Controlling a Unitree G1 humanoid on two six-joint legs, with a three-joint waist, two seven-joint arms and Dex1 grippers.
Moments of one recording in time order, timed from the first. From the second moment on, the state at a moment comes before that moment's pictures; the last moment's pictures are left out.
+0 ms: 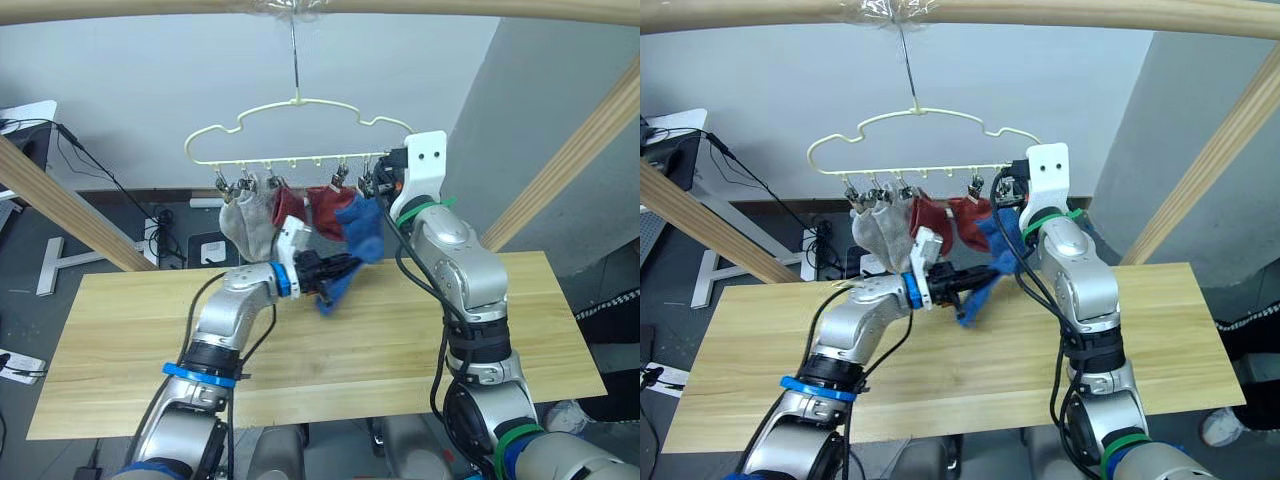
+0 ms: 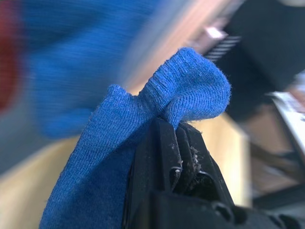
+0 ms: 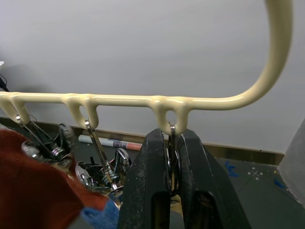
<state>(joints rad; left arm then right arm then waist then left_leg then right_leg) -0.53 0.23 -0.12 0.16 -0.37 0.43 -0.93 -0.73 0.02 0.01 -0.14 0.10 0.74 0.03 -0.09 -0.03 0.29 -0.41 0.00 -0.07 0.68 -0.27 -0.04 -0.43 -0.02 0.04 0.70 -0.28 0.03</state>
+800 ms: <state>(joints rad) -0.54 -0.01 -0.08 0.29 -0.21 0.11 -0.50 -0.75 0.02 0.01 -0.15 0.10 0.76 0.02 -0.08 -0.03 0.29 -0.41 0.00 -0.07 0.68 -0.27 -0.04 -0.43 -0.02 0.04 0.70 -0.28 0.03</state>
